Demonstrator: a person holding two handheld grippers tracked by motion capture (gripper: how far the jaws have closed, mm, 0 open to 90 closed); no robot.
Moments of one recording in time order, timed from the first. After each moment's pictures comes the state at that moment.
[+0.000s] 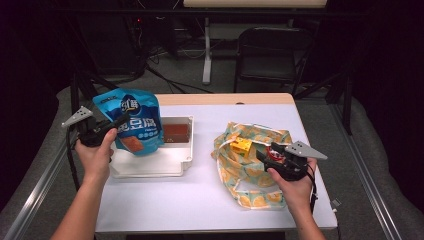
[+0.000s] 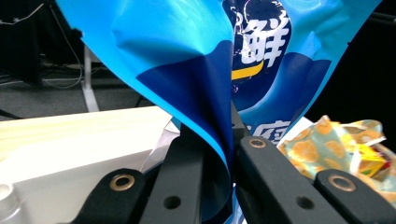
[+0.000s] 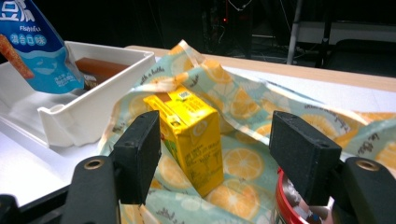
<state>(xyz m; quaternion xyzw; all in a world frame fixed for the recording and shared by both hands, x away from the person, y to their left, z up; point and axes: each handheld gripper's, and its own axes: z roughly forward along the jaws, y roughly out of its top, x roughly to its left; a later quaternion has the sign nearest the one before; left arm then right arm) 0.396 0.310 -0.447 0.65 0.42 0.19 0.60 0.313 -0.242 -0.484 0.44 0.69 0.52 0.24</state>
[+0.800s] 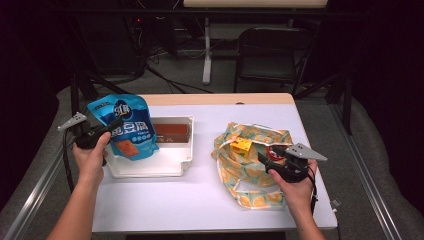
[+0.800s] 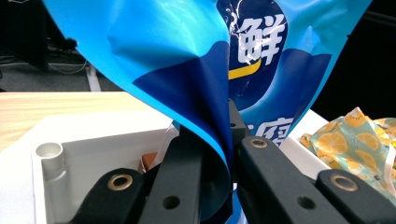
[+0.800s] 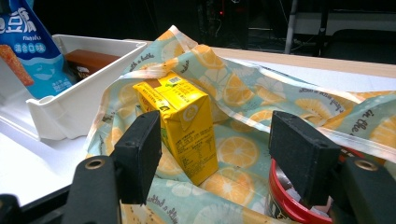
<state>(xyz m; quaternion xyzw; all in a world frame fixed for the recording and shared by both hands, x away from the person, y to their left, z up) 0.414 0.345 -0.479 0.64 0.44 0.17 0.60 0.314 -0.247 -0.493 0.45 0.69 0.51 0.24</state>
